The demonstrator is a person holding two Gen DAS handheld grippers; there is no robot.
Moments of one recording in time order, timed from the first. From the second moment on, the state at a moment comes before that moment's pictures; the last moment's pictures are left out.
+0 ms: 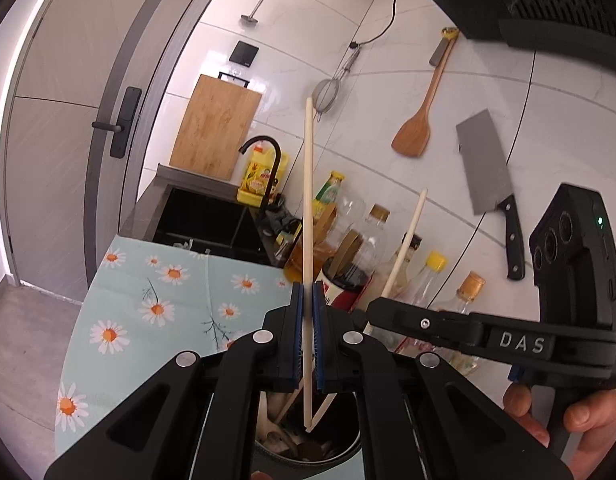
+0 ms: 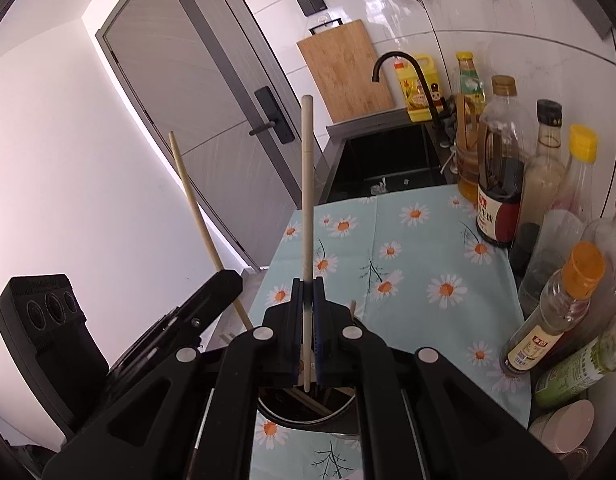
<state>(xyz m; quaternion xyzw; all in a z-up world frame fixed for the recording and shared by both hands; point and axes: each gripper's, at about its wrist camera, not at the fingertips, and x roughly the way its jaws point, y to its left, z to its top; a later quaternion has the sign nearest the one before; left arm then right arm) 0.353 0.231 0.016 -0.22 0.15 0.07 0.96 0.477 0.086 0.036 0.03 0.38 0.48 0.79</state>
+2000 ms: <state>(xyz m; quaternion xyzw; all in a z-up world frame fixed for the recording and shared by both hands) 0.175 0.176 -0.018 -0.20 0.31 0.07 0.93 0.352 -0.033 -0.040 0.09 0.52 0.49 0.69</state>
